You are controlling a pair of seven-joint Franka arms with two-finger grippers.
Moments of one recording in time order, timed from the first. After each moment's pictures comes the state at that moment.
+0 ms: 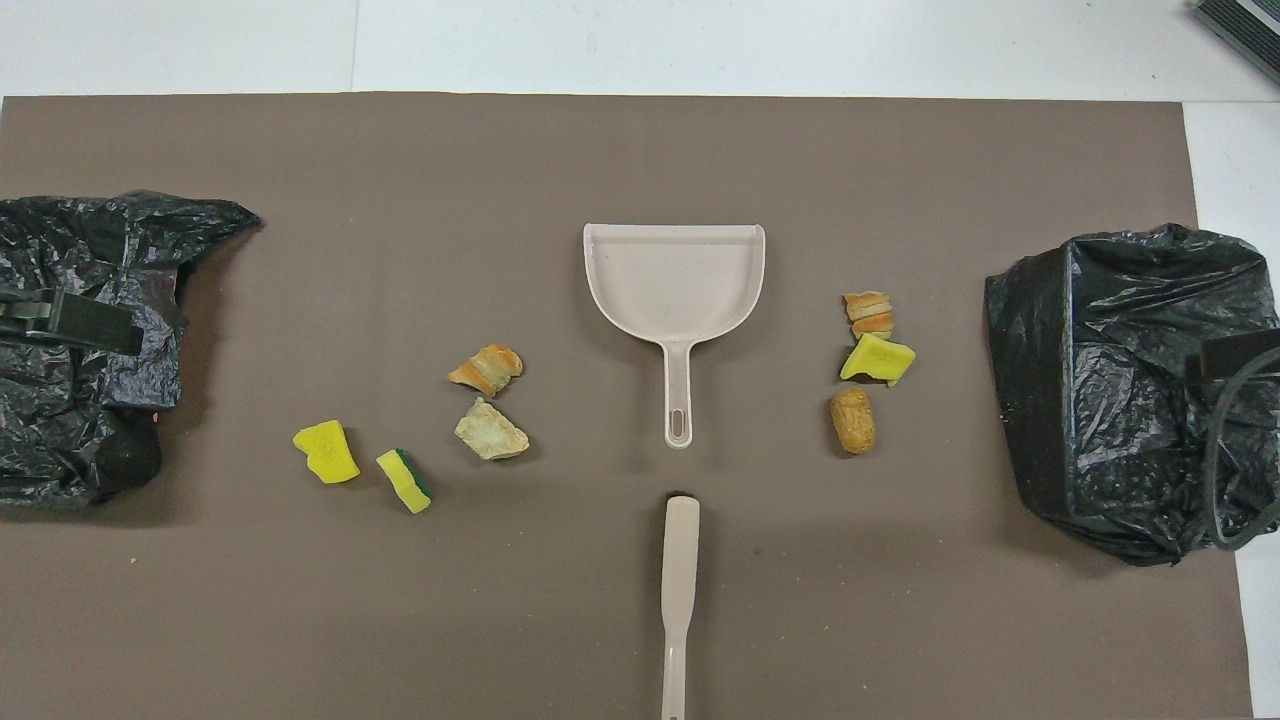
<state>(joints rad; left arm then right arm) 0.02 -0.02 -0.06 -1.55 -0.02 1.53 0.09 0.05 -0.12 -0.11 -1.64 -0.03 1.55 -0.01</state>
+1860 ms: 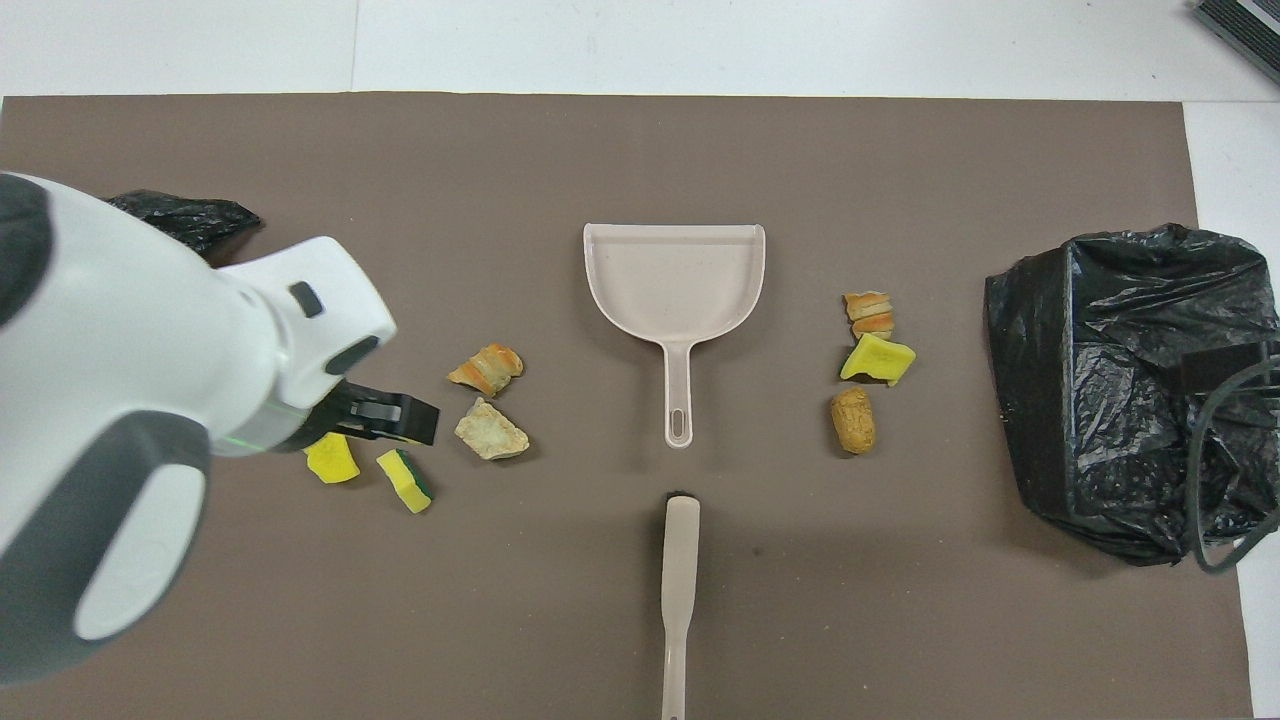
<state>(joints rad) -0.39 -0.07 -0.10 -1.72 -0.04 1.60 -0.24 0.05 -0.14 -0.10 -1.65 -0.03 1.53 -0.02</state>
